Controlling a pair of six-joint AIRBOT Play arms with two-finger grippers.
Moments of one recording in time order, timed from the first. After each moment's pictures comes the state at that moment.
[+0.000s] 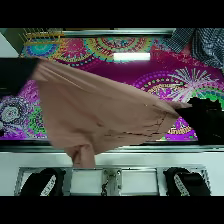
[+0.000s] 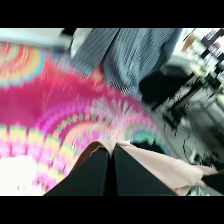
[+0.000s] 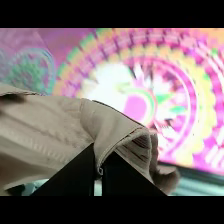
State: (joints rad) left arm -0.07 -0.66 1.37 0.90 -1.12 -1.74; right arm 0.00 -0.58 1.26 -1.04 1.50 1.77
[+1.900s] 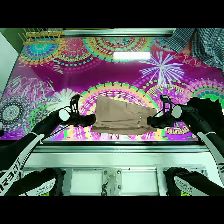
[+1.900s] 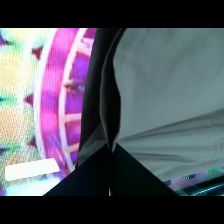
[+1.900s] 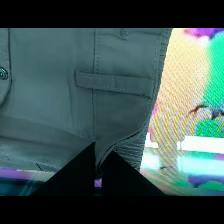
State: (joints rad) left arm -0.30 -1.27 0.67 1.00 -0.68 -1.60; right arm 0.11 -1.19 0.72 -1.36 0.96 1.68
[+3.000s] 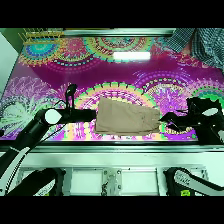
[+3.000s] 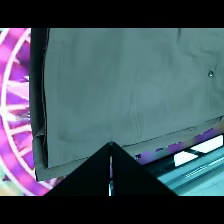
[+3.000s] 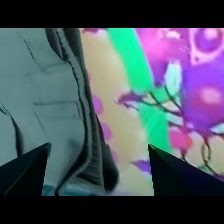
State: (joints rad) left arm -0.38 -1.01 0.74 1.00 -0.78 -1.61; right arm -0.42 -1.26 0.69 -0.90 1.08 1.25
